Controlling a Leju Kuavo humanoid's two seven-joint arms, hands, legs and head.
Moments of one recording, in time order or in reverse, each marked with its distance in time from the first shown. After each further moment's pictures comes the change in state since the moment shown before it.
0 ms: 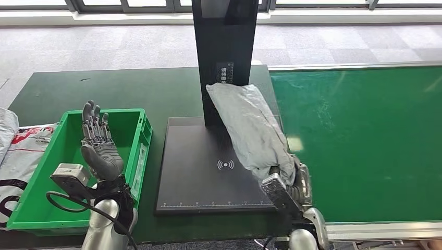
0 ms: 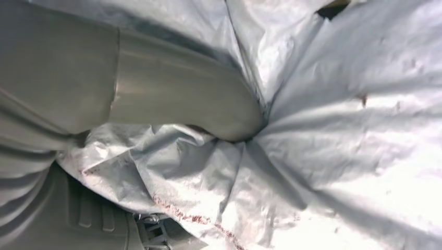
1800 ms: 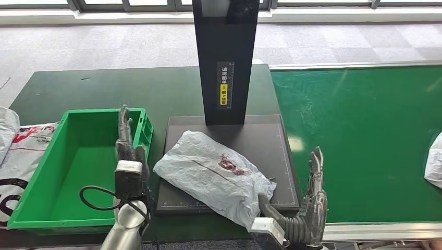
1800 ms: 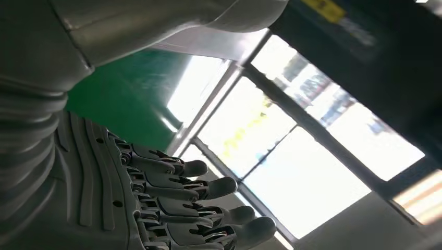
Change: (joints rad) left arm -0.052 0.010 -0.157 0.192 -0.350 0.196 0.059; right arm 0.266 -0.052 0.223 -0.497 0.310 -0.397 0.108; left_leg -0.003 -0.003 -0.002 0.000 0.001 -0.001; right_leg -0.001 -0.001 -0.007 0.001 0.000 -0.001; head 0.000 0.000
